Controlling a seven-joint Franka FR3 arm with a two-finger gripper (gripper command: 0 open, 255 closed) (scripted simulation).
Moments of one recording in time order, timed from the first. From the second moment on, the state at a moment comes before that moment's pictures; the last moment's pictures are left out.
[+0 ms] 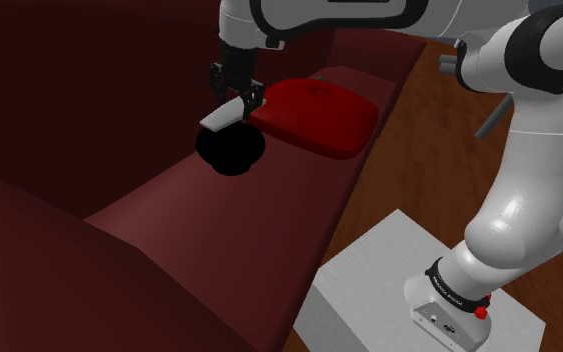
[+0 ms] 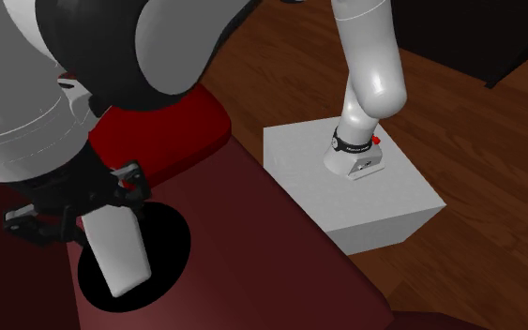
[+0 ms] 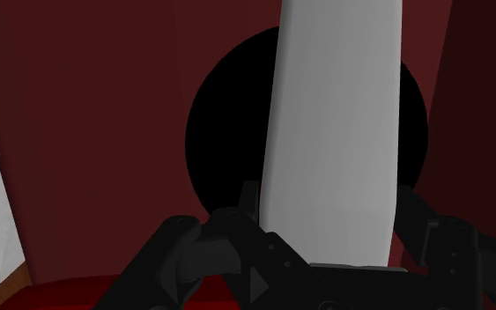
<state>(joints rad) -0.30 0.49 0.99 -1.47 -0.46 1.78 1.88</state>
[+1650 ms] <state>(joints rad) -0.32 0.50 0.99 -1.57 -0.47 1.88 1.90</state>
